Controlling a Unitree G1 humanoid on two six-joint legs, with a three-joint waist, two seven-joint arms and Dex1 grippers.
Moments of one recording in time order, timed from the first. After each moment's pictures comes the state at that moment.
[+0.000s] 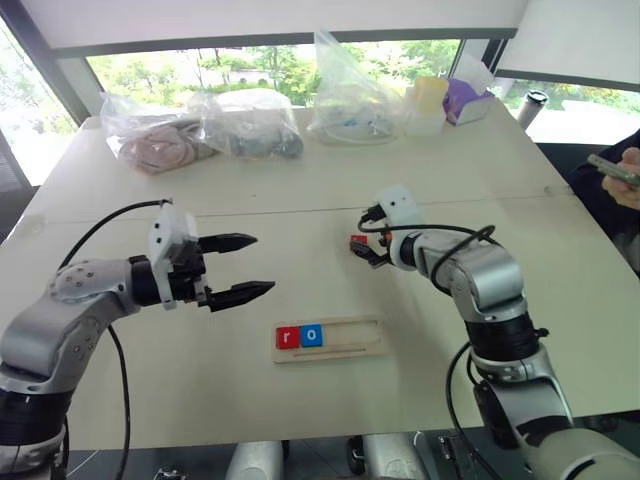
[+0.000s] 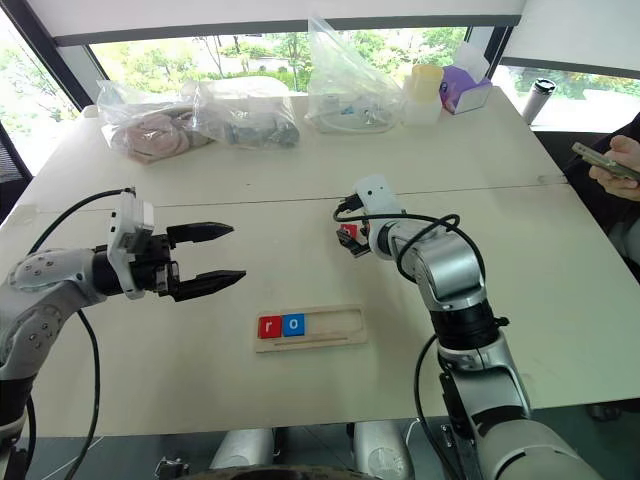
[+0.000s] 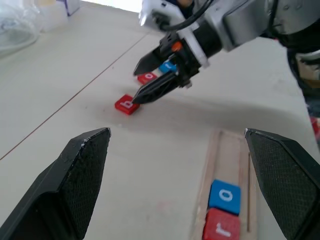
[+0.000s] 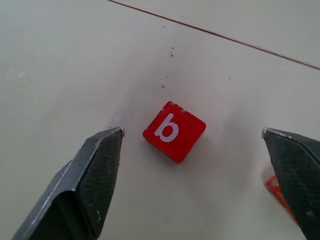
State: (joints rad) left arm -0.22 0.81 0.15 -0.41 -0.76 0.59 -0.95; right arm -0.69 -0.29 0.10 -0.15 0.18 1.31 0.23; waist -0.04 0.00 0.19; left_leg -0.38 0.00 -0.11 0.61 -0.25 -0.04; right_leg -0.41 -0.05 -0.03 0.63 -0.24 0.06
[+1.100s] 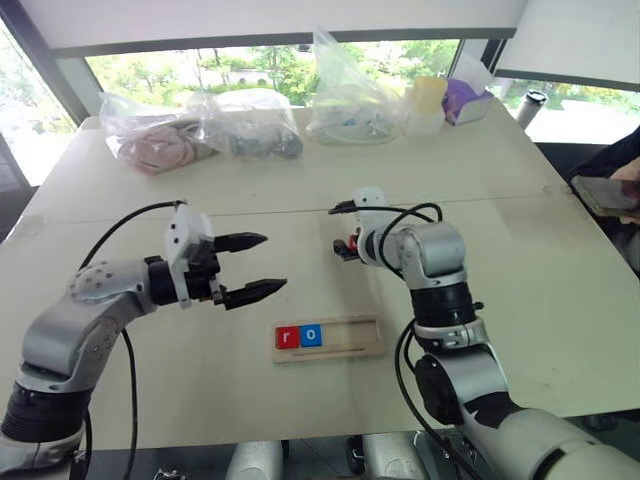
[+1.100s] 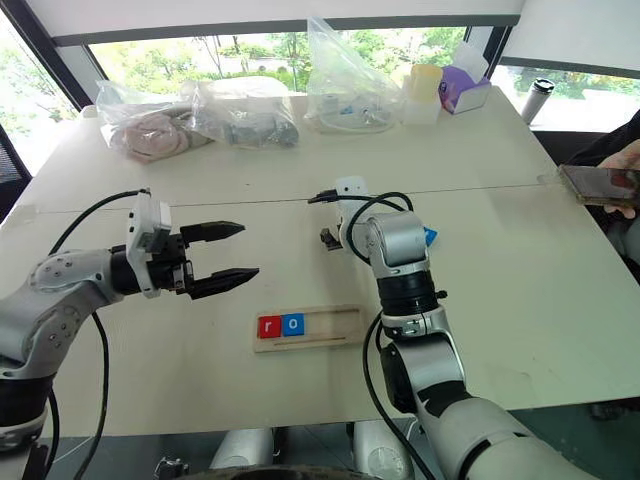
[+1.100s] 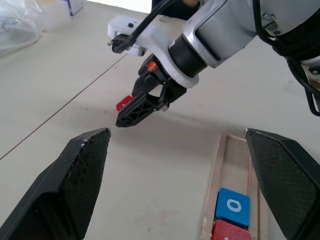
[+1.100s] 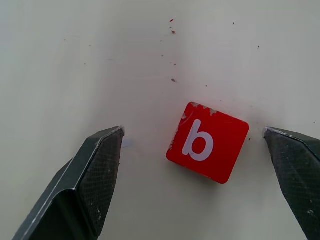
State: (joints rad) left arm -0.23 0.74 0.11 -0.39 -0.66 0.57 -0.94; right arm -0.86 0.02 -0.05 0.13 0.09 1.42 -0.05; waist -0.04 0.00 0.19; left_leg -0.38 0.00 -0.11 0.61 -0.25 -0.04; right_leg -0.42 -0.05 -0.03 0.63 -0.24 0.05
